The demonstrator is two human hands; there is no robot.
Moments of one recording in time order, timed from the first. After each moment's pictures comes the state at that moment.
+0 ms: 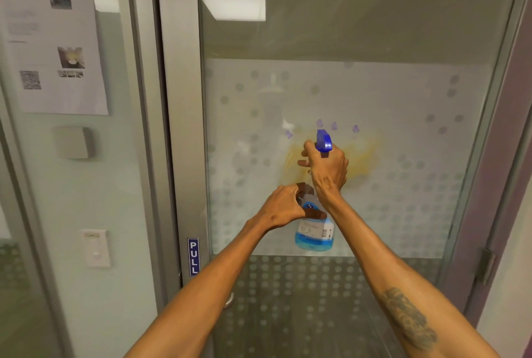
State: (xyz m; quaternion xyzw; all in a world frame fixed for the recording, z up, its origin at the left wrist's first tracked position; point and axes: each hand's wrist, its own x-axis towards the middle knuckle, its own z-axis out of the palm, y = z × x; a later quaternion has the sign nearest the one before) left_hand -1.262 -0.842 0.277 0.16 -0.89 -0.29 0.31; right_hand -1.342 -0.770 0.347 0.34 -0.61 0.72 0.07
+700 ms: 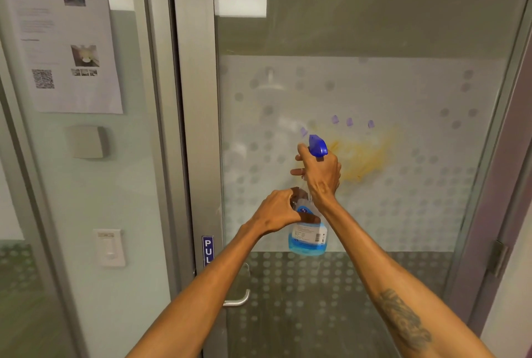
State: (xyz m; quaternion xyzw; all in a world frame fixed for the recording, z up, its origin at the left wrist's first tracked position) left_hand -1.215 -0.868 0.256 0.19 -0.89 -0.29 0.28; right_hand -1.301 -0.796 0.328 0.34 -0.60 0.72 0.02
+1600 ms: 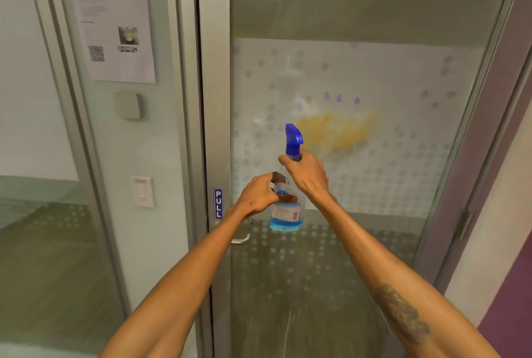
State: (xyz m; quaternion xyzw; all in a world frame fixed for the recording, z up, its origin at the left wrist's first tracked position) left_hand -1.135 -0.772 0.229 0.29 -0.86 -0.29 0.31; right_hand -1.240 -0.674 0.292 0.47 -0.73 0.50 -0.03
